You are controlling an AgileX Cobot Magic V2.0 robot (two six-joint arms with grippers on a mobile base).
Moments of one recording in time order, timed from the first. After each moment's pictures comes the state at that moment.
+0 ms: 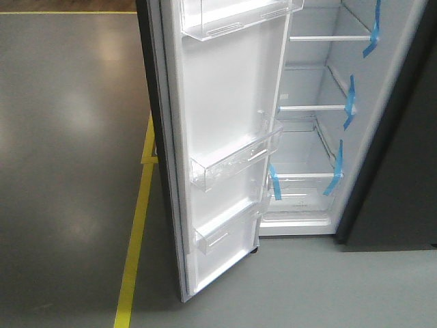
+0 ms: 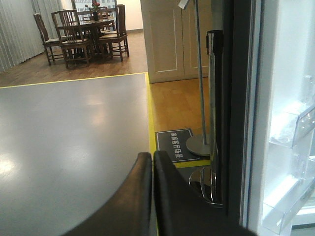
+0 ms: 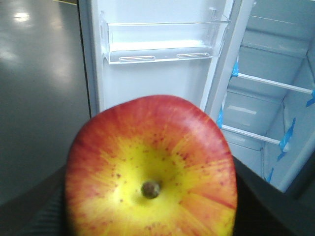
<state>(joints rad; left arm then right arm) 0.02 -0.01 0.02 -0.03 0.16 0.05 0.00 0.87 -1.37 0.38 0.96 -0.38</state>
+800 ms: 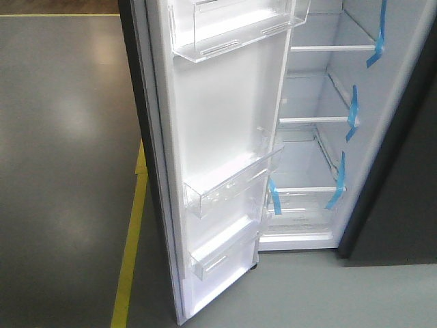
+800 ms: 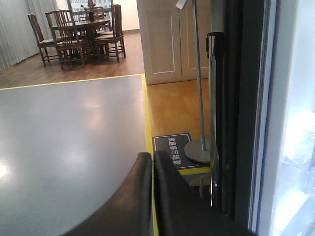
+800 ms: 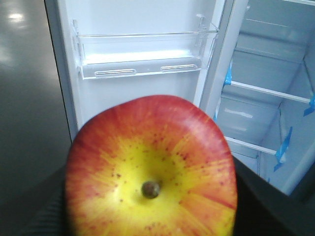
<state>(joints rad) 0.02 -0.01 0.02 -0.03 0.16 0.05 0.00 0.87 -1.37 0.38 0.96 -0.38</state>
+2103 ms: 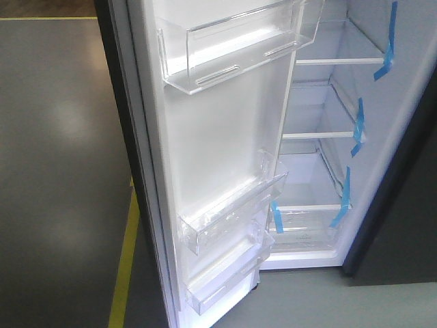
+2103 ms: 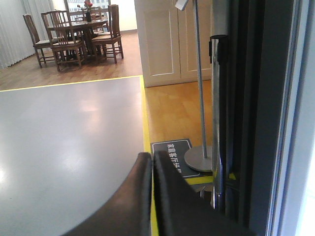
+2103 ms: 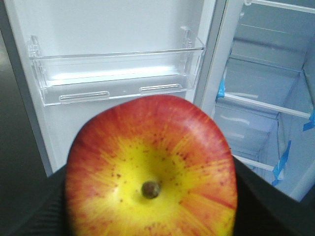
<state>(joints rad) 0.02 -0.01 0.02 -0.03 0.16 0.05 0.00 0.87 -1.37 0.38 0.96 -0.38</state>
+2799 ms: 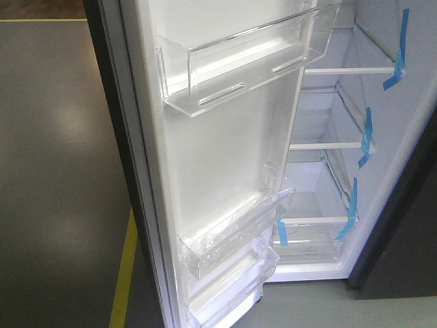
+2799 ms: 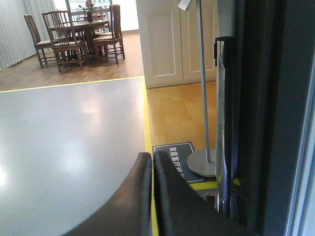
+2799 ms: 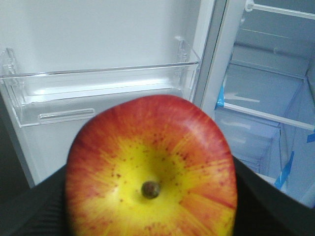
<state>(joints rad) 0.02 -0.01 0.02 -0.03 0.16 0.05 0.00 0.87 -1.37 0.38 0.96 -0.38</state>
